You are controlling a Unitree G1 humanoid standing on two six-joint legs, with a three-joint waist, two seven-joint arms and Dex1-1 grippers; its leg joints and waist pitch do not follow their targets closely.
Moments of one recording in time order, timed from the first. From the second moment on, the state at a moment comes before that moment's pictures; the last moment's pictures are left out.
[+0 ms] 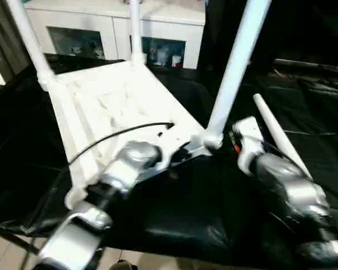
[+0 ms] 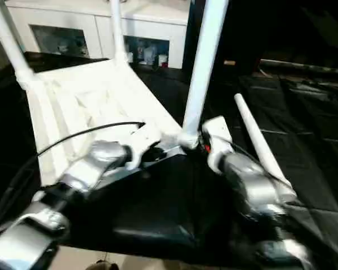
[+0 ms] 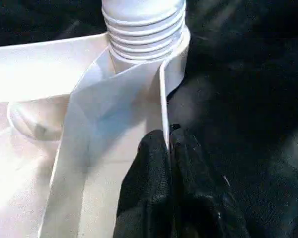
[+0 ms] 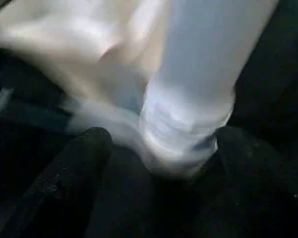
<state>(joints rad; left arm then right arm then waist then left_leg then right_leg) -0.65 0.22 -0.37 0.53 0.05 0.25 -0.83 -0.34 -0.42 0.10 0.23 0.17 0.36 0.73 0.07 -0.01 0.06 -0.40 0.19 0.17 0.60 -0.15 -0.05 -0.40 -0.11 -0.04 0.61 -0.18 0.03</state>
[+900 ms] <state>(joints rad) -0.56 0.33 -0.40 0.38 0.02 0.23 -1.04 -0.35 -0.45 0.13 0.20 0.20 0.36 0.88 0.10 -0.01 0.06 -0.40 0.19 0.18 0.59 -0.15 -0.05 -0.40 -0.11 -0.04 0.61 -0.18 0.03</state>
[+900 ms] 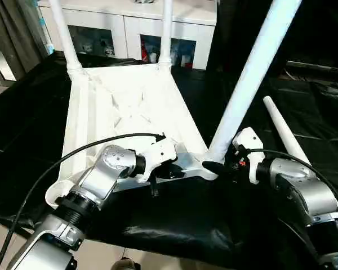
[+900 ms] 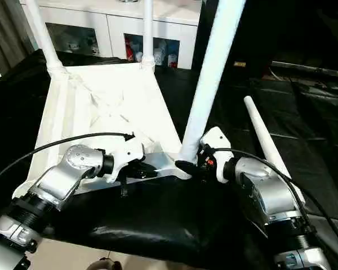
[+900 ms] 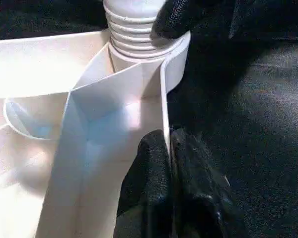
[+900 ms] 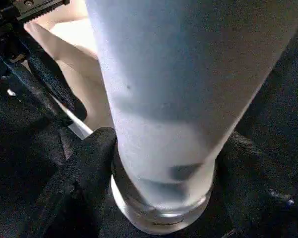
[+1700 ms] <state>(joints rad) -0.72 0.06 -0.31 0.66 0.05 0.37 -0.63 -0.51 -0.09 -0.04 0.46 0.13 0.35 0.20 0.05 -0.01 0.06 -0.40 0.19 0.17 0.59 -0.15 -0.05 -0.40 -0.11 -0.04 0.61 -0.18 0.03</state>
